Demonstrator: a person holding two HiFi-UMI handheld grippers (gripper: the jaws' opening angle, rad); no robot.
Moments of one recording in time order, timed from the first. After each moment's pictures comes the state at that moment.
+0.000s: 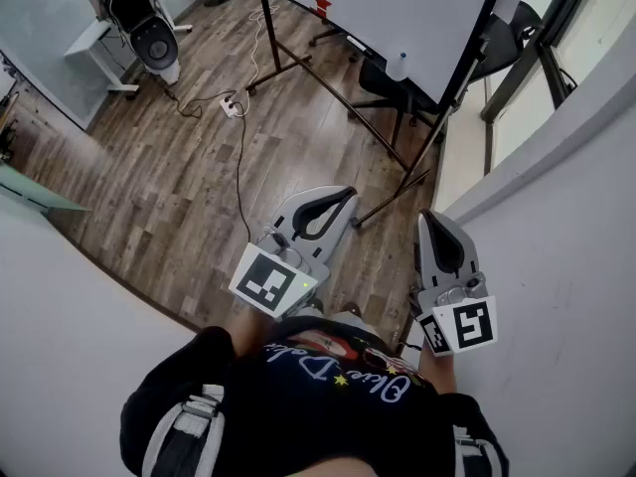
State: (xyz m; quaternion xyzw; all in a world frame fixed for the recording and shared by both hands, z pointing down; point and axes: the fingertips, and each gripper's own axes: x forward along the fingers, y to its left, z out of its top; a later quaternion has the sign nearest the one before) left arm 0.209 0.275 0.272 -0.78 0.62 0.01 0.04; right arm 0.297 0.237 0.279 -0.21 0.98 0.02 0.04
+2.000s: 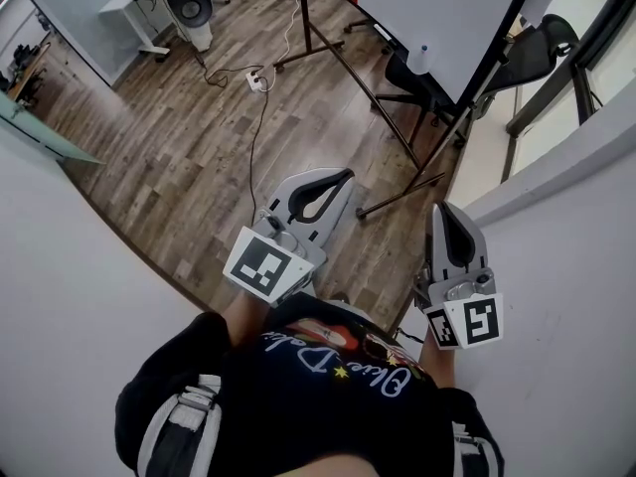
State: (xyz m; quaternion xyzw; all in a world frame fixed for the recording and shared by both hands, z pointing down) left arm 0.228 0.251 0.281 -0.72 0.69 -0.01 0.05; right arm 0.331 0.190 0.288 -0.15 0.99 -0.01 0.07
